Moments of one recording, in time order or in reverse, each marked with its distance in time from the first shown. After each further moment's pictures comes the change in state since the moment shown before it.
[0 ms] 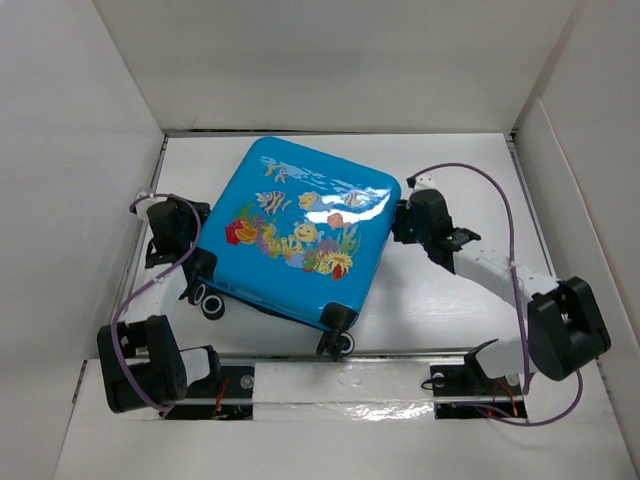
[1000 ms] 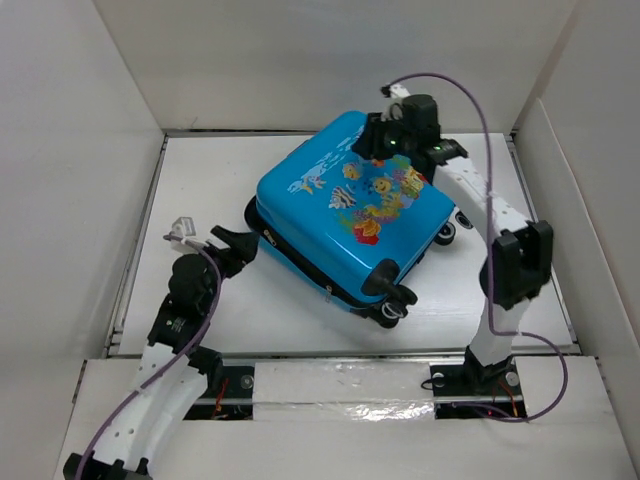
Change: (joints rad) left arm -0.463 -0.704 -0.240 -0.319 -0.125 0.027; right arm -0.068 0.573 1.030 -0.259 -0.446 -0.064
